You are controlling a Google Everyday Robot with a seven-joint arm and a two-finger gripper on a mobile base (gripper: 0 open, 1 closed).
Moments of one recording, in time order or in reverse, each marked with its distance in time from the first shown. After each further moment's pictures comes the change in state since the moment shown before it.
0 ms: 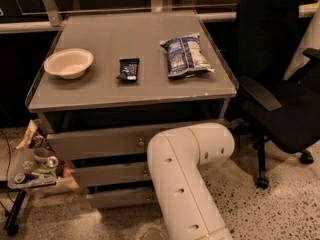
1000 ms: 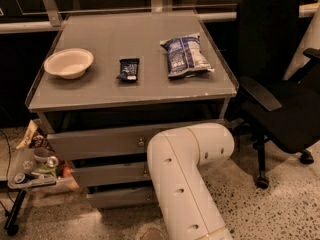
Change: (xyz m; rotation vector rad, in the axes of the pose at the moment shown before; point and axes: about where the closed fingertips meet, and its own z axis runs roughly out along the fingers) arm 0.000 0.000 0.000 0.000 0.000 0.000
